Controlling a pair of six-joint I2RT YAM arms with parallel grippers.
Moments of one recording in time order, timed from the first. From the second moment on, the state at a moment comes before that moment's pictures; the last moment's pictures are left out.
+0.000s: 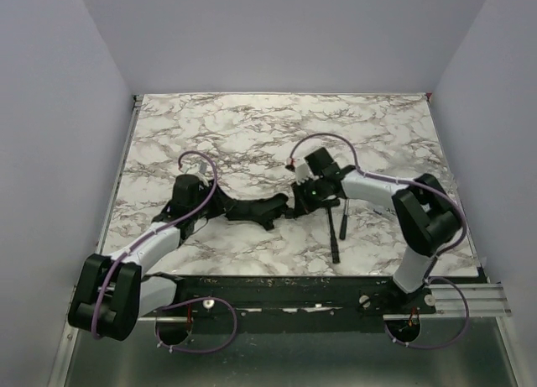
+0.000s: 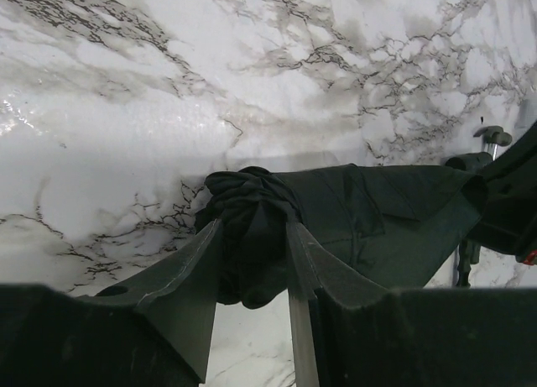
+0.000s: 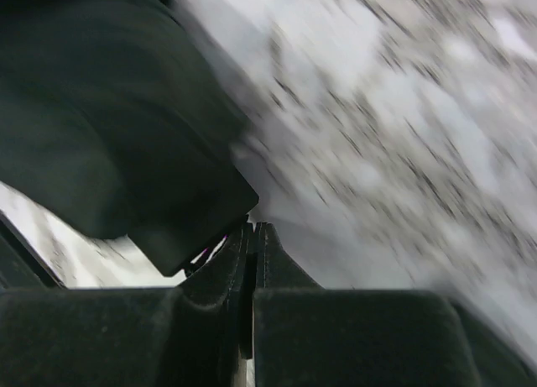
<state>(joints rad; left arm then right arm) -0.26 1.15 0.41 0.14 0.26 -0.64 0.56 1.73 0.98 -0.33 -0.42 0.00</state>
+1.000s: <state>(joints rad) -0.25 0.49 0.45 -0.14 0.18 -0.56 0.70 1.69 1.33 -0.53 -0.71 -0.67</state>
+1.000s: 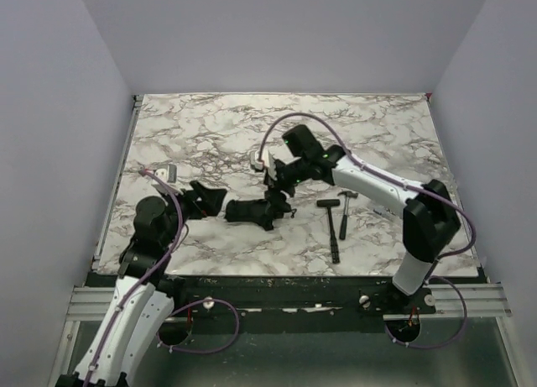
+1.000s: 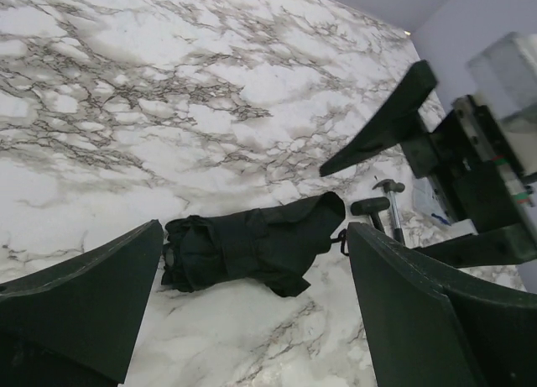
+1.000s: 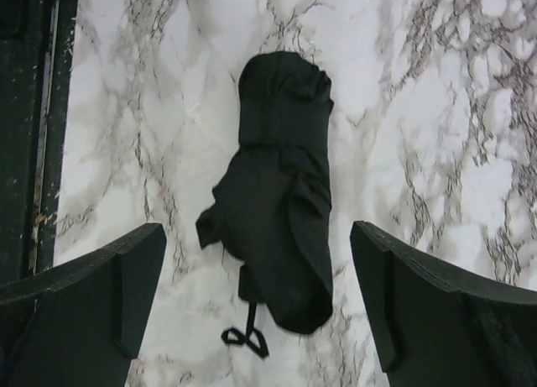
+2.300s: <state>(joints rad) -0.24 0.16 0.58 -0.45 0.10 -0.25 0.43 2.04 1.49 -0.20 -0.44 0.31</state>
